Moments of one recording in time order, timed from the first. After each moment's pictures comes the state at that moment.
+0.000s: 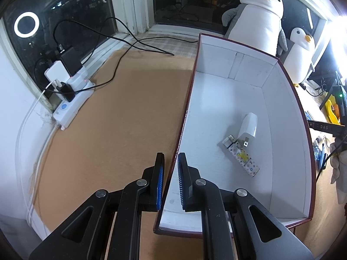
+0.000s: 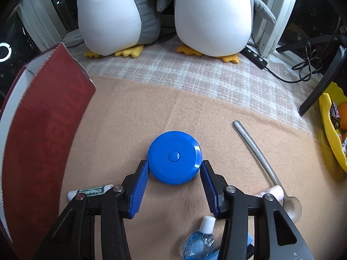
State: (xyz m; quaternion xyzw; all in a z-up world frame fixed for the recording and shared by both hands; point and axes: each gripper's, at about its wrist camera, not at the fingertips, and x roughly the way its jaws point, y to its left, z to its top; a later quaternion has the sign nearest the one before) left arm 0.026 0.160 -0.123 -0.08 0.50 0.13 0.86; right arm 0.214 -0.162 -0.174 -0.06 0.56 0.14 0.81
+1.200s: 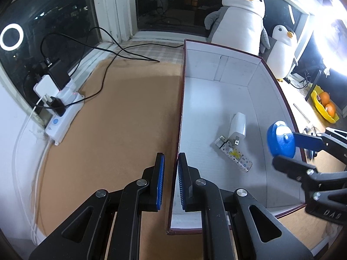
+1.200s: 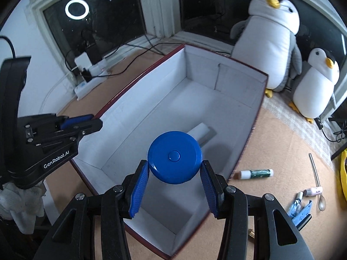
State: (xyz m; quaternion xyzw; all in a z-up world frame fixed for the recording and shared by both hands) left arm 0.026 0.168 -0.114 -0.06 0.49 0.07 0.87; right arm 0.059 0.021 -0.093 -0.14 0.50 0.31 0.80
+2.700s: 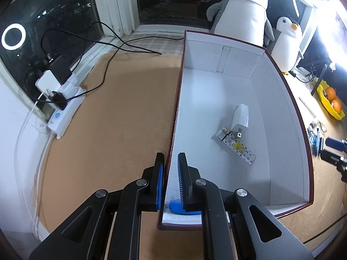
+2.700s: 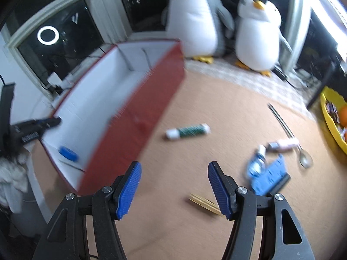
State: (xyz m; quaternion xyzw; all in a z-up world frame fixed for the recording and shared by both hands) left arm 0.029 0.156 -0.120 -0.05 0.51 0.09 0.85; right arm 0.075 -0.138 -0.114 -0.07 0.53 0.24 0.81
